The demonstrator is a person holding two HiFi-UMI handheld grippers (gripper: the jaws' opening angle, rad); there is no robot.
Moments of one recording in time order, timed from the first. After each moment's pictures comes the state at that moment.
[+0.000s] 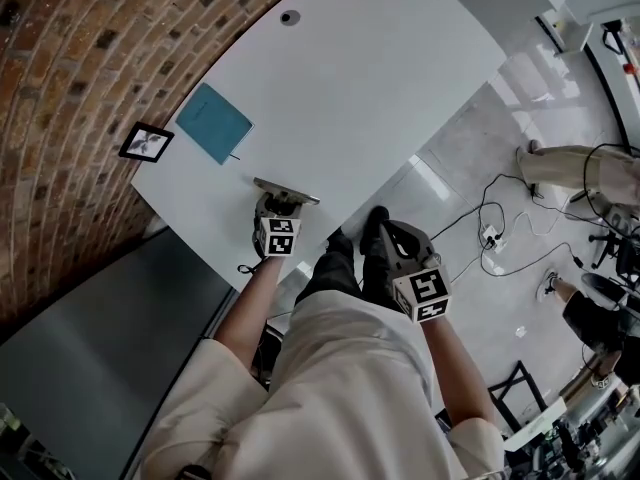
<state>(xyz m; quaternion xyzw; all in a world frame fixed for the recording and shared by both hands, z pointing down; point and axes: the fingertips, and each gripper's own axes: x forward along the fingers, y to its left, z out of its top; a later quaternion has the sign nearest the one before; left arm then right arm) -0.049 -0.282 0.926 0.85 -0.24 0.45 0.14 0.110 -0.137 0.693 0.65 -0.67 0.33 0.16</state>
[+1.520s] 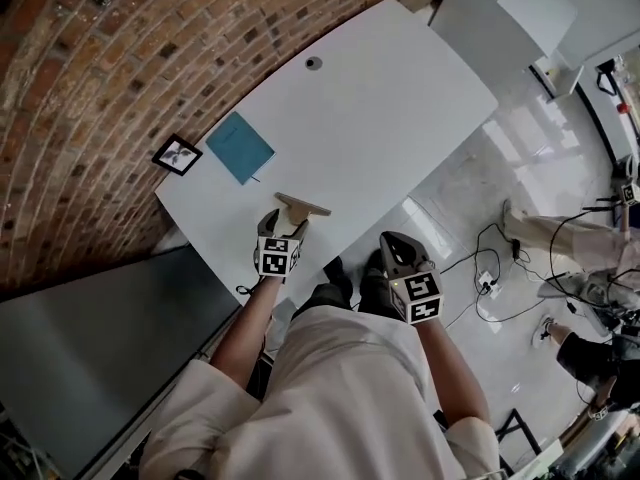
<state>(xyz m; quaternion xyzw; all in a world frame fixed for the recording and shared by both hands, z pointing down) -0.054 -0.287 0.823 0.87 -0.25 0.37 0.18 0.107 -0.144 0.657 0.65 -0.68 0.29 0.17</state>
